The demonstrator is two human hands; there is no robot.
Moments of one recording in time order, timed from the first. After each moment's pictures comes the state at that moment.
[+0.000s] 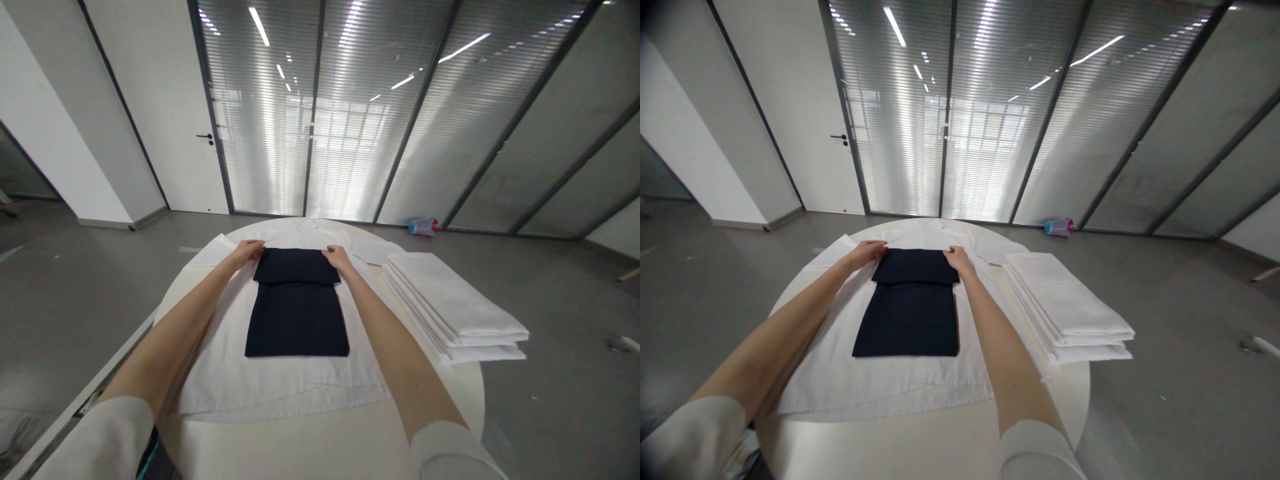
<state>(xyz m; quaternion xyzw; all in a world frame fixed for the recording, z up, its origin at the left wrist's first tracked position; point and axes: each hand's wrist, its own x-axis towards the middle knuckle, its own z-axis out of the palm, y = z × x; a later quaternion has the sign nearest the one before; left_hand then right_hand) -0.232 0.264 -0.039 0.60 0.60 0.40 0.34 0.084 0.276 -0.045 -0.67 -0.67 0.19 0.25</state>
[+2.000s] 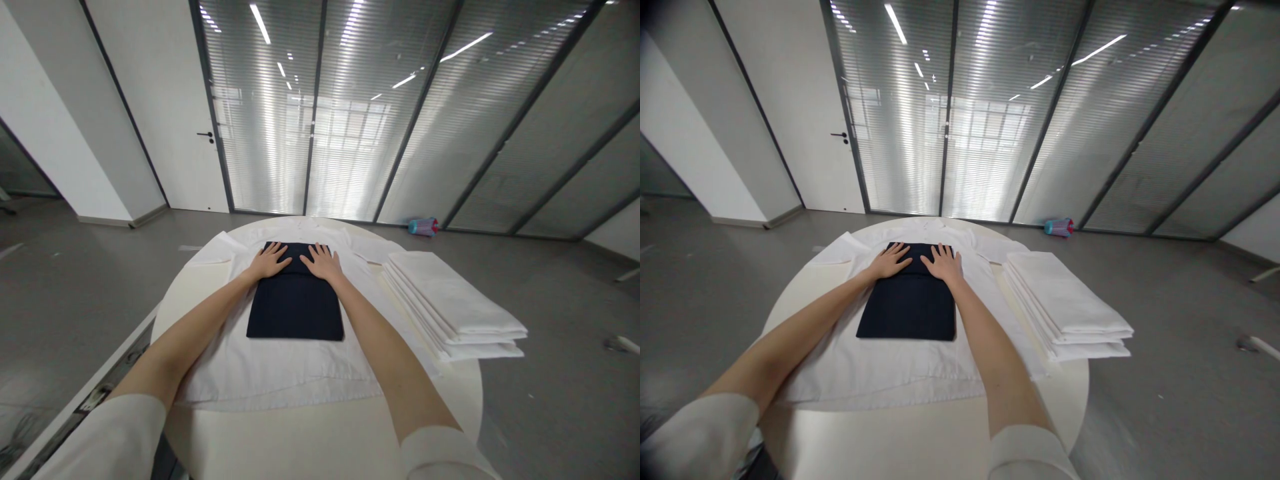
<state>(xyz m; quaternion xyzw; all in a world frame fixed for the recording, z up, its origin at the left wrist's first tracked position) -0.176 0.237 -0.058 0.79 0.59 0.11 0.07 0.044 0.241 -0.050 -0.62 -0.78 0.08 0.07</state>
